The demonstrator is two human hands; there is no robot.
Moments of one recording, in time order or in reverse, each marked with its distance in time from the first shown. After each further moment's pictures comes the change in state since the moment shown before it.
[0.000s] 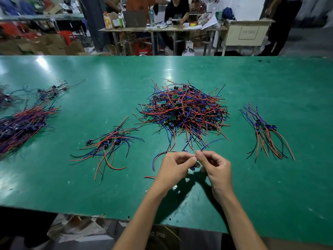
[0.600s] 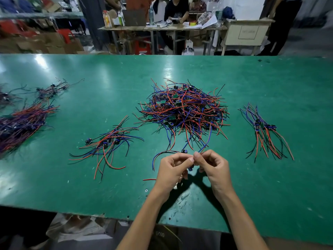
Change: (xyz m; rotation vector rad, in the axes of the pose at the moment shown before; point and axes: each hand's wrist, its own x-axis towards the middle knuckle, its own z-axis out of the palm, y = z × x) left_hand -0.003 -0.021 -0.001 -0.117 0.070 0.043; right_hand -0.001 -0.003 -0.004 -0.010 -0.151 -0.006
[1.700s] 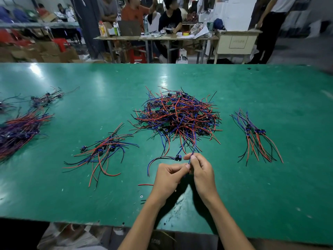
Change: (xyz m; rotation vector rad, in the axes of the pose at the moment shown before) left_hand 0.004 -0.012 0.008 0.075 -0.002 0.112; right_hand 0.005 0.015 0.020 -0.171 0.122 0.018
